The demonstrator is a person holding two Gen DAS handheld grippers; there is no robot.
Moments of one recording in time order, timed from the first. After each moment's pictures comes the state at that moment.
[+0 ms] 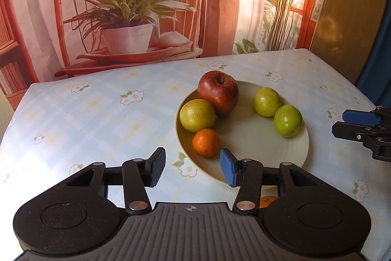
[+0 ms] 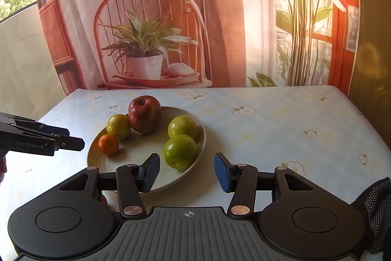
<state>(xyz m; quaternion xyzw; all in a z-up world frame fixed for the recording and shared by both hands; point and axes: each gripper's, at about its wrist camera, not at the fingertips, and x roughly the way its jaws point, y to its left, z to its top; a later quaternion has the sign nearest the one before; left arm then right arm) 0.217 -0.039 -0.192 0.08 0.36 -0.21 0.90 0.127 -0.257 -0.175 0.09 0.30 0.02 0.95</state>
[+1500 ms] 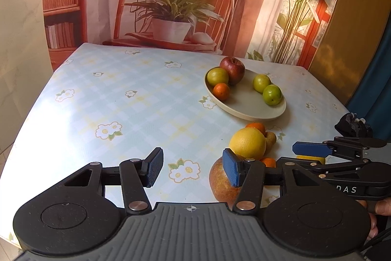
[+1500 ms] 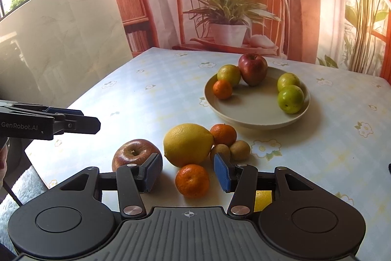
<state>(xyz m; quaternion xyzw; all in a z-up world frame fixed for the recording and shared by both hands) 0.074 0.055 -0.177 -0.01 0.35 -0.17 0.92 0.054 -0.123 -0.171 0.05 0.35 0.14 0.92</state>
